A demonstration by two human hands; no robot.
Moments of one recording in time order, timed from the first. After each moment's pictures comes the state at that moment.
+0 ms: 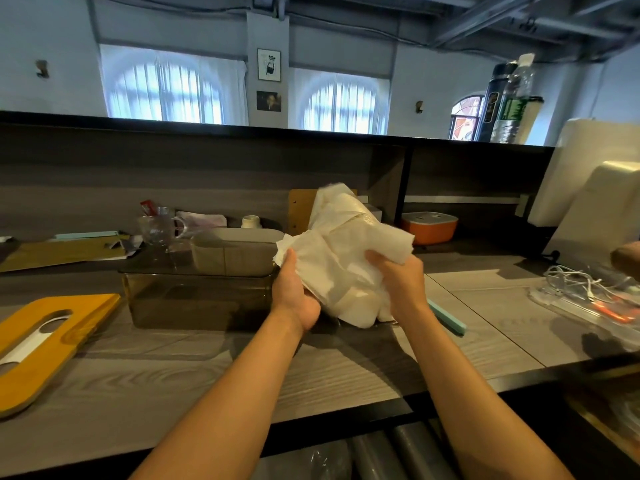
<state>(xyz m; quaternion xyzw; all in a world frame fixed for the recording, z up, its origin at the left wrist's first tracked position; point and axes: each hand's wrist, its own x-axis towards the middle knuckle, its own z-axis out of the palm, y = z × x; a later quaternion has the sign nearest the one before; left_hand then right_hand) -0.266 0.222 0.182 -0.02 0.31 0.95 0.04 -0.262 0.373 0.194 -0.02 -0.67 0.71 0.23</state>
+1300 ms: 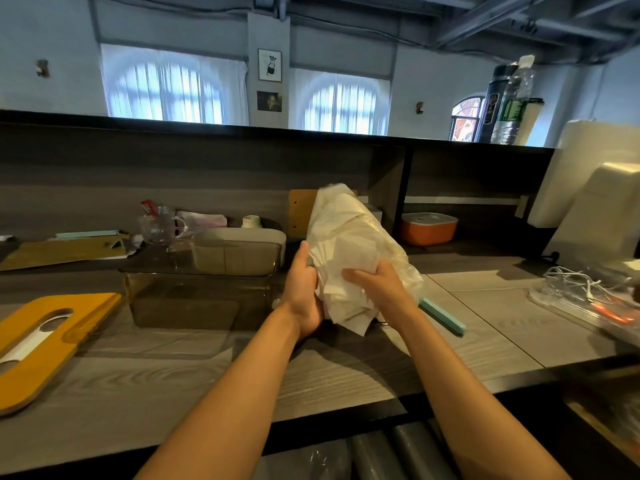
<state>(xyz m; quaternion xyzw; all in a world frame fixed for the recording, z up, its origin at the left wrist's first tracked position) -0.261 0.224 0.181 0.09 0.48 0.86 0.13 -0.265 0.362 0.185 0.06 -0.75 0.65 0.11</state>
